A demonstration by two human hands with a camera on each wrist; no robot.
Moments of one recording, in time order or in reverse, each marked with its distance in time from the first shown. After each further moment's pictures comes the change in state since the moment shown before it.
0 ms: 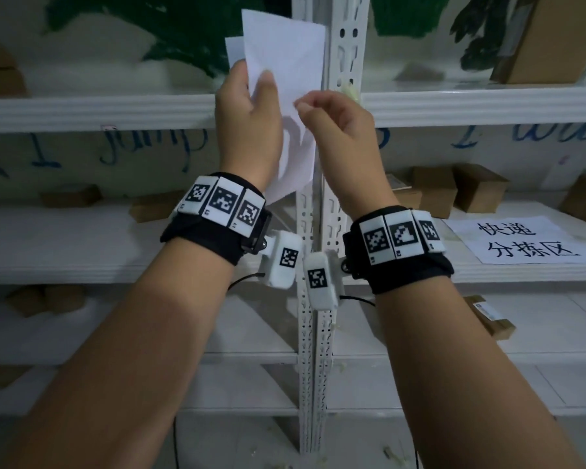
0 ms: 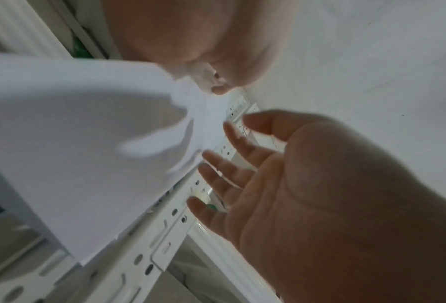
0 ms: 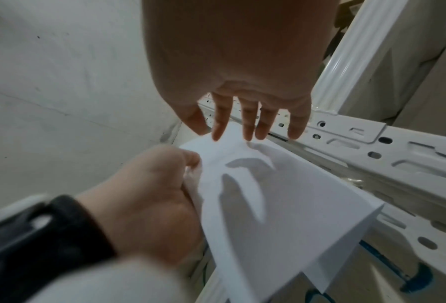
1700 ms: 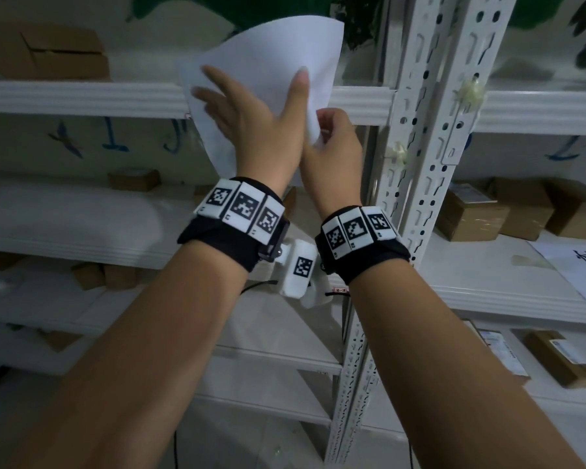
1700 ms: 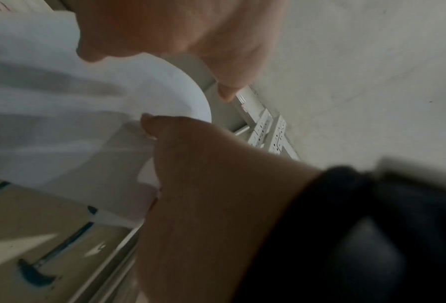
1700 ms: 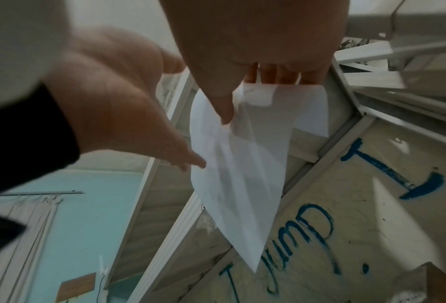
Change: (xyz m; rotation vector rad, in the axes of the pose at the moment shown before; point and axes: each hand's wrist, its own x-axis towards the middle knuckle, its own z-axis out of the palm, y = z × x) left_hand 0.035 -0.048 -0.088 0.303 0.137 -0.272; right_hand 0.037 0.075 0.150 -0.193 0.121 0.000
